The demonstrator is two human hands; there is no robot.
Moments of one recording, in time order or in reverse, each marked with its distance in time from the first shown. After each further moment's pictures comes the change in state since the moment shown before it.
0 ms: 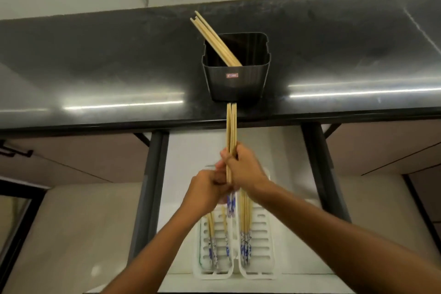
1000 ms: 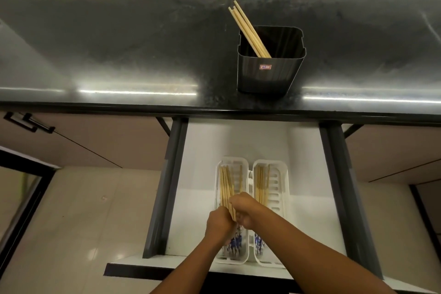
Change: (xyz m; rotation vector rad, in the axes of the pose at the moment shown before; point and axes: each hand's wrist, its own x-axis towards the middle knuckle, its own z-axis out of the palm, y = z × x) left_hand -0.005 -0.120 0.049 0.423 0.007 -0.259; right_hand -0.006 0.098 0.066 -0.091 -0.071 0.748
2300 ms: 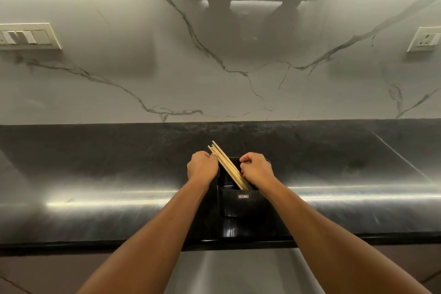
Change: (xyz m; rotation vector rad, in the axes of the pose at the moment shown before) left_hand 0.069 0.246 -0.302 -0.587 0.556 0.322; right_hand -0.099 -0.296 -0.141 -0.246 0.608 -0.956
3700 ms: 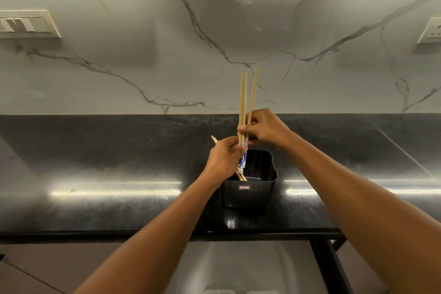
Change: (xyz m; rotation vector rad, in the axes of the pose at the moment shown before) left_hand -0.032 0.020 0.008 -0.082 -0.325 0.370; right_hand 0.025 -0.055 -0.057 0.020 -0.185 -0.294
